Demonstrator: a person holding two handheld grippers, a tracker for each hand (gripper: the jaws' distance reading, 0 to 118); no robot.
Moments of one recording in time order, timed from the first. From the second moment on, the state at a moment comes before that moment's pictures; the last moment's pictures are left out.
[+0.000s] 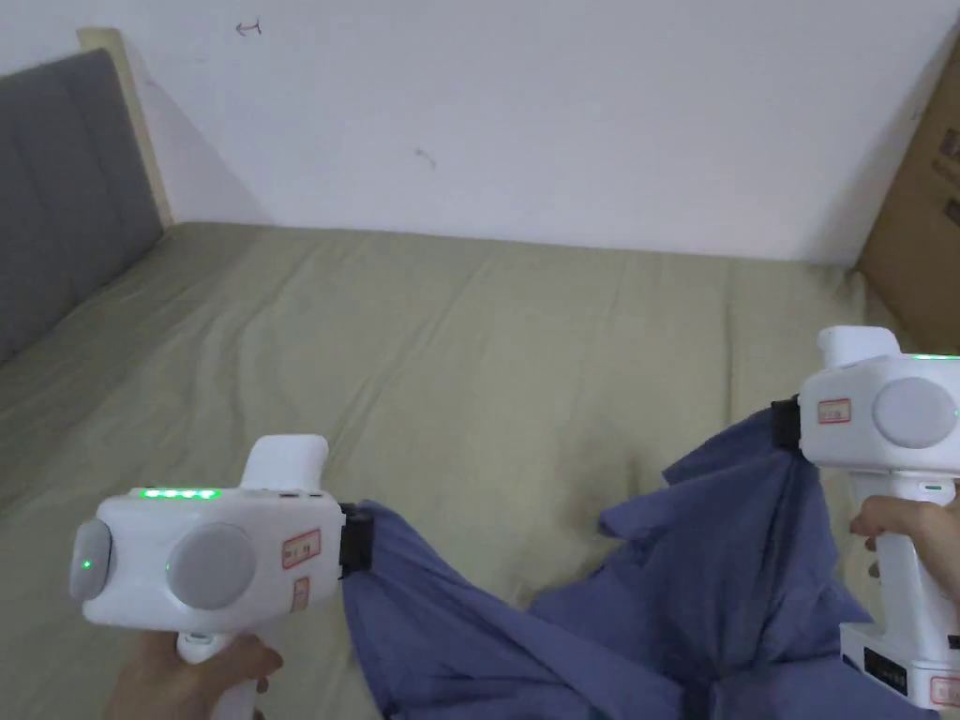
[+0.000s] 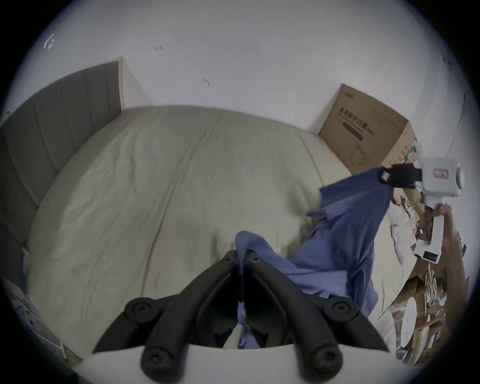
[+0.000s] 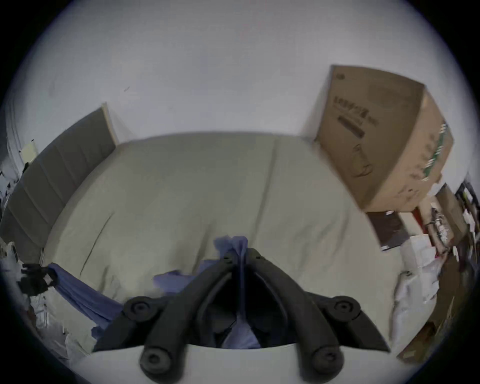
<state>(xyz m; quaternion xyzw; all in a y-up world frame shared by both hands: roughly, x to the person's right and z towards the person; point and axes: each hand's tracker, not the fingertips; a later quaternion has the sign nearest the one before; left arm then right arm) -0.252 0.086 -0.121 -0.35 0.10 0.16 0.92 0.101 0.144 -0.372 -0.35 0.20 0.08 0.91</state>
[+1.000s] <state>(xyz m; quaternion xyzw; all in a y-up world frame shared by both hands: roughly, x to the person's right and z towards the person) -0.343 0.462 -0.262 -0.07 0.26 -0.01 0.96 0.166 0.502 -0.476 -0.11 0.10 -0.08 0.99</state>
